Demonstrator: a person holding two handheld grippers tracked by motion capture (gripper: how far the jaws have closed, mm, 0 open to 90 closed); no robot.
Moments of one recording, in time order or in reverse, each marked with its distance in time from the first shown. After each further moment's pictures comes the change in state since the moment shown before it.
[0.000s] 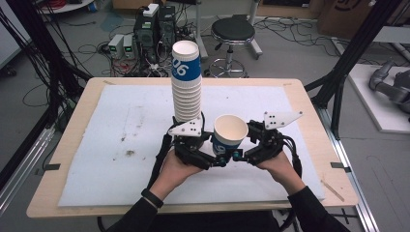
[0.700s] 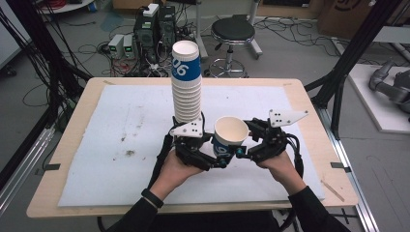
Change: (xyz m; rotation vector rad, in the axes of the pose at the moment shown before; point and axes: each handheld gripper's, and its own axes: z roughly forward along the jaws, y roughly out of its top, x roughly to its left) left arm 0.000 -0.001 0.002 0.018 -0.009 -0.003; right arm 0.000 0.004 -0.007 -0.065 0.002 0.010
